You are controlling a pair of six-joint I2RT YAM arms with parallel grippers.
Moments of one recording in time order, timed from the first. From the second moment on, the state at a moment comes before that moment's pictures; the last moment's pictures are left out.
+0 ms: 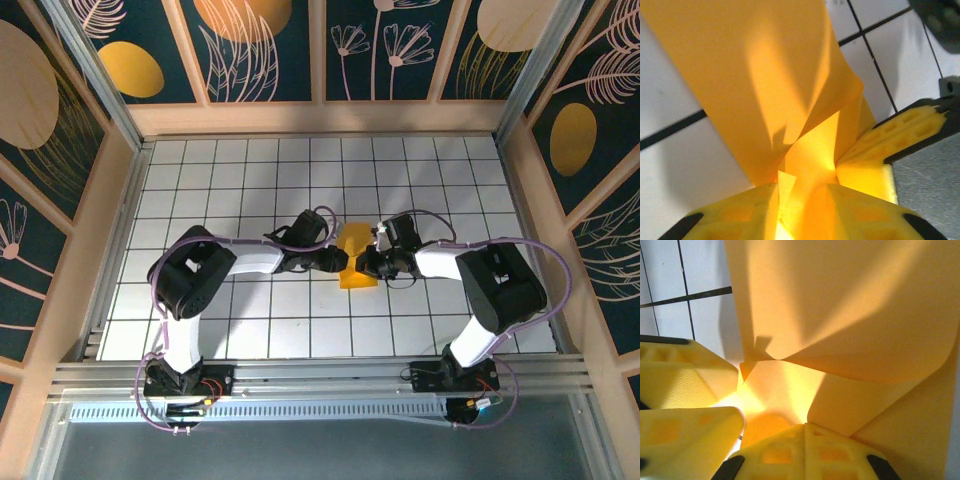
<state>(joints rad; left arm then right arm) -0.75 1.91 1.02 0.07 0.35 -0.50 0.44 1.65 0.66 -0.02 -0.52 0.63</state>
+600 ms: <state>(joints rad) -0.77 1.70 0.86 0.09 0.50 -0.65 0.44 1.65 0.66 -0.02 -0.52 0.63</state>
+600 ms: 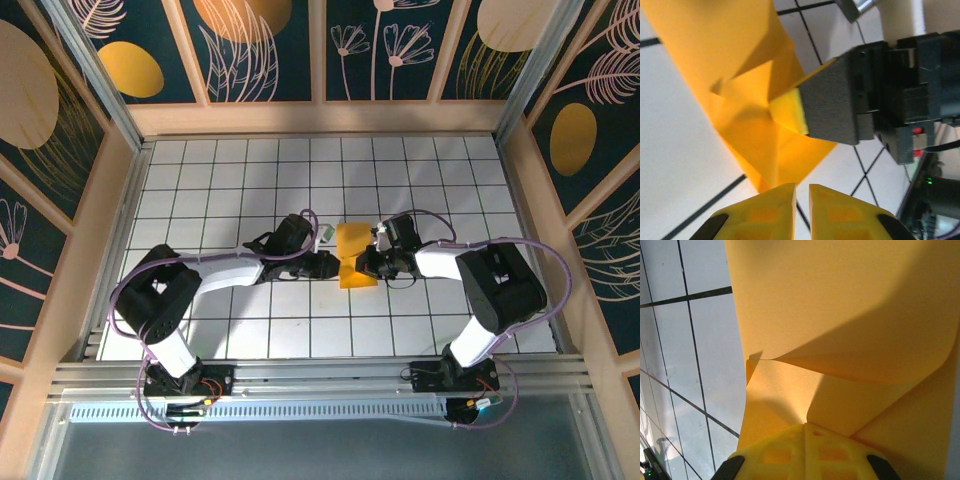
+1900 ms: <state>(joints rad) -0.80 1.92 0.94 0.13 0.57 -0.69 0.44 1.65 0.66 -0.02 -0.52 0.62</state>
